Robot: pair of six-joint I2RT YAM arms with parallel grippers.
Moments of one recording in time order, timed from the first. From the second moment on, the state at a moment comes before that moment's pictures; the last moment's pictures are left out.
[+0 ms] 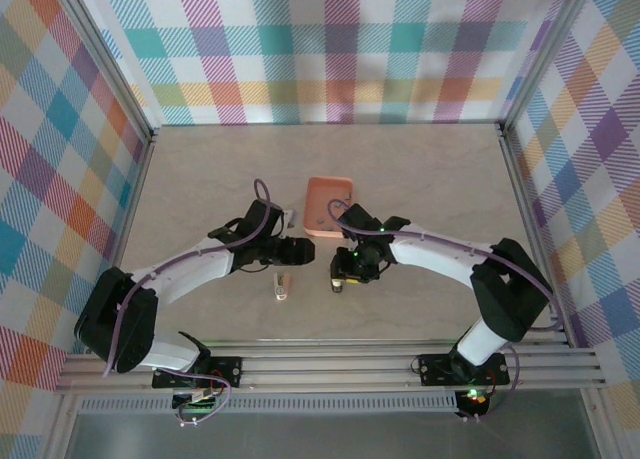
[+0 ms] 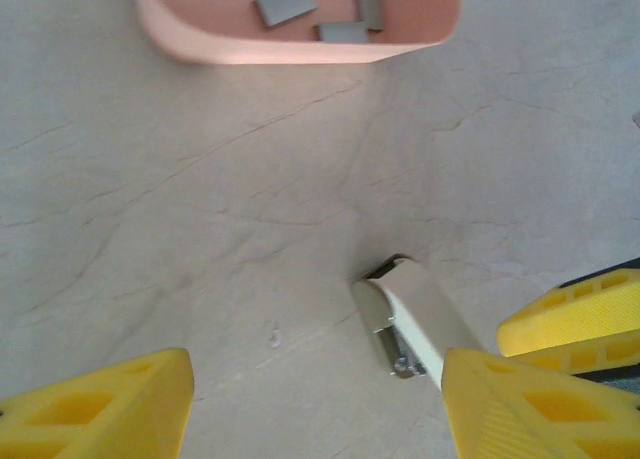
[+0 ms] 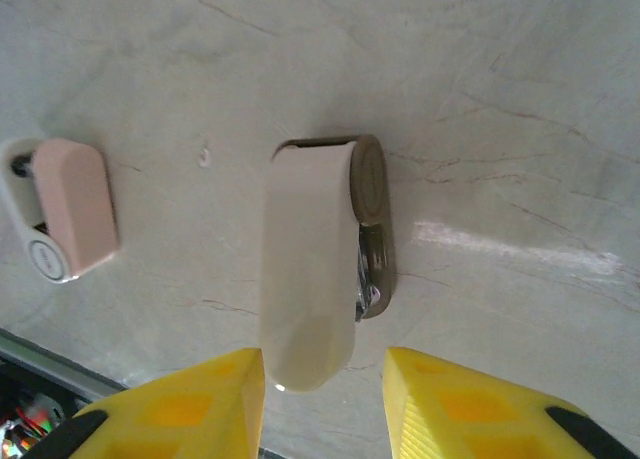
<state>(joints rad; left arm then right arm) -0.57 1.39 0.80 -0.34 0.30 -0.52 0.80 1.61 1.02 -0.65 -0.28 0.81</state>
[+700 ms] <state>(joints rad) -0.52 1.32 0.73 -0.34 0.27 -0.53 0.82 1.69 1.05 -0.68 -0.29 0.79</state>
